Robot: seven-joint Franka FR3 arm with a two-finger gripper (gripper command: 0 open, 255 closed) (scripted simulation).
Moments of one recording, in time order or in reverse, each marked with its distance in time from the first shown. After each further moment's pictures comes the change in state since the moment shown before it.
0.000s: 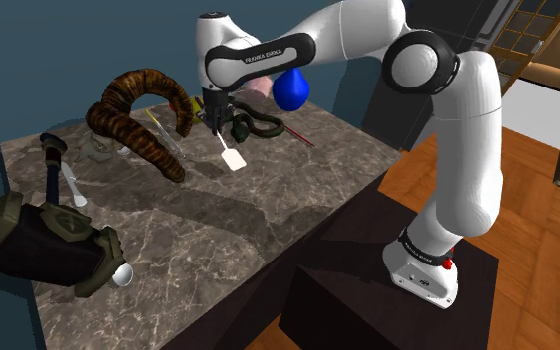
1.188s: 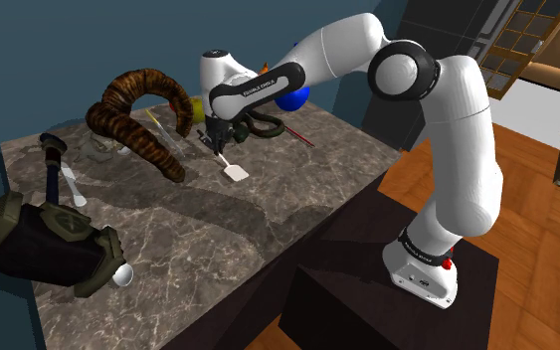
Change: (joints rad) arm 0.007 0.090 -0.020 -0.083 -0.032 0.169 0.024
